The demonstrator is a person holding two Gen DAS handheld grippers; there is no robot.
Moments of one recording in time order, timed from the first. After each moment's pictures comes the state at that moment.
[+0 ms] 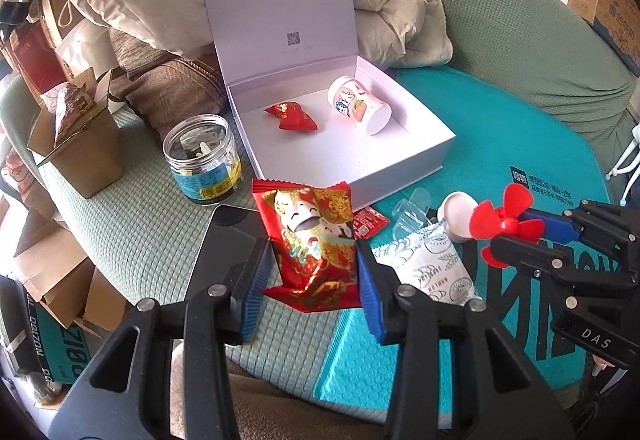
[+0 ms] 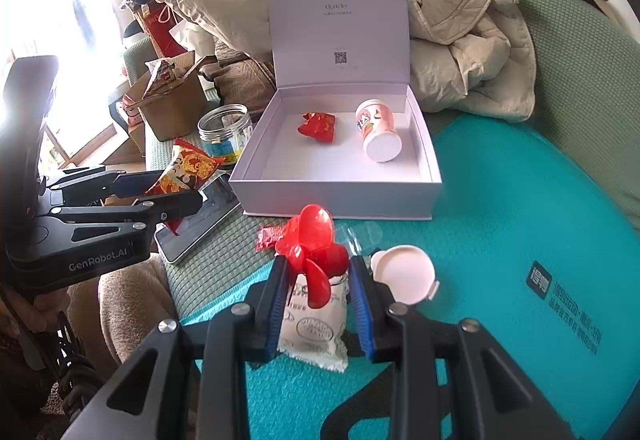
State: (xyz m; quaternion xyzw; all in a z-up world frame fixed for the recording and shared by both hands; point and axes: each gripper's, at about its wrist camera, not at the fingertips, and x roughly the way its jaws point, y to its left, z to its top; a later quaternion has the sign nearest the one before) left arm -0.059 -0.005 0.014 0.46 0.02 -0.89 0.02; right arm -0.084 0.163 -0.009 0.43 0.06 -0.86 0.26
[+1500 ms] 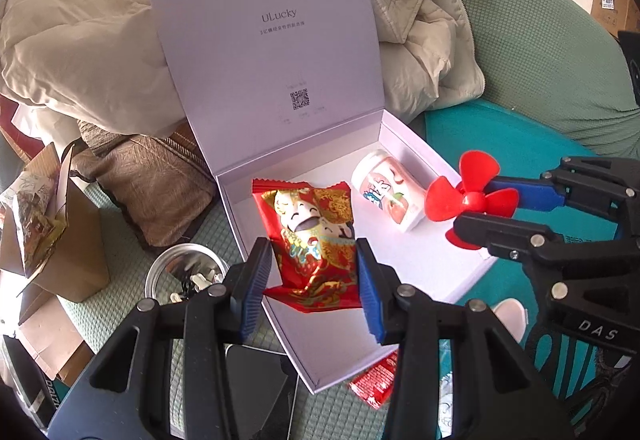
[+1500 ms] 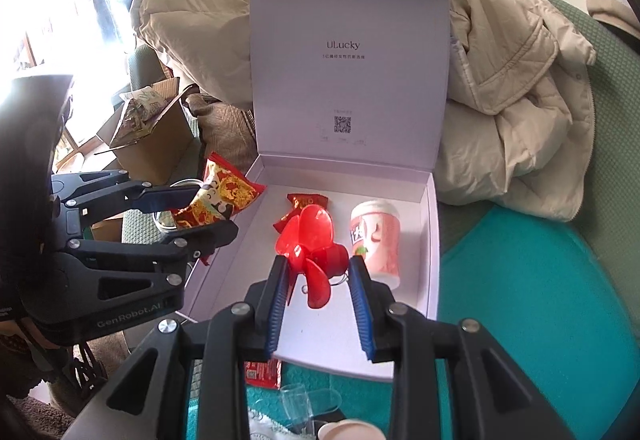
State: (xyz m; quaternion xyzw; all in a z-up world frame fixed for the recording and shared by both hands) left arm -0.197 -0.028 0.017 0.44 -0.01 -0.90 0.01; right arm -0.234 0.116 0.009 0.41 0.10 -0.85 0.31
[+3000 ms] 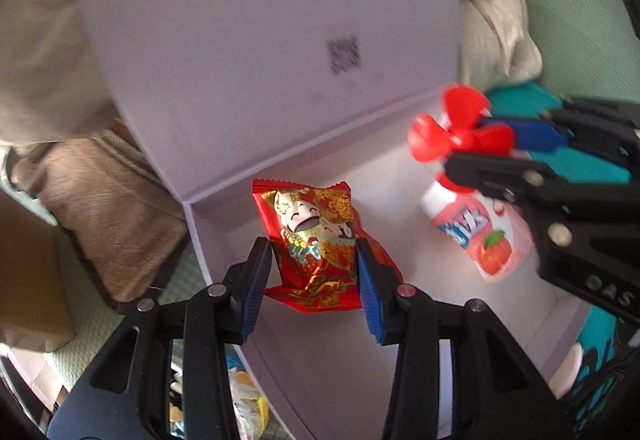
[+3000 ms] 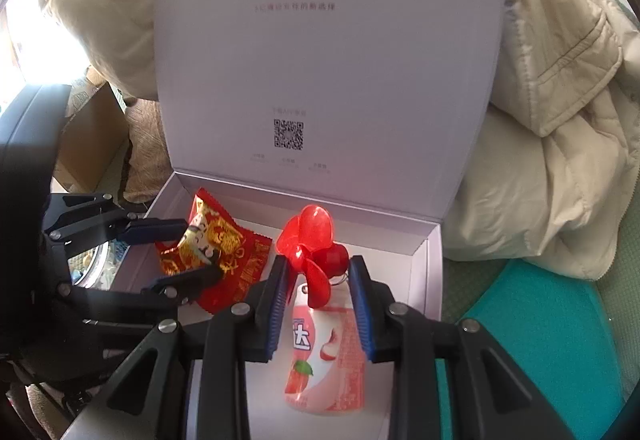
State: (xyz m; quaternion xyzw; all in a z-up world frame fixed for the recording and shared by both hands) left arm -0.293 -0.057 -0.060 0.51 -0.01 -0.86 -0.01; right arm -0.345 0.070 -0.056 0.45 0.15 -0.84 0.28
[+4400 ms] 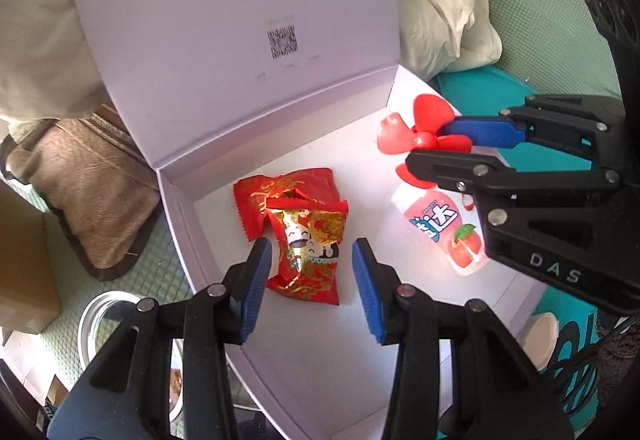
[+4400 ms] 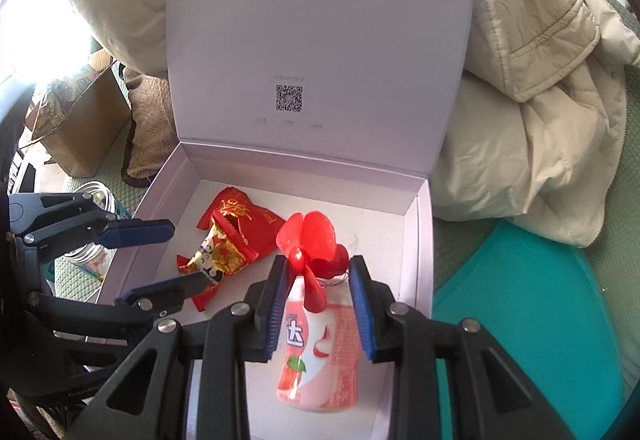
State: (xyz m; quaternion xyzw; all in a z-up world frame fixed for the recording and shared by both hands) left arm -0.245 -0.052 -0.042 0.50 0.00 -0.86 -0.04; right arm -0.313 0.089 -0.054 0.46 0.15 -0.83 0.26
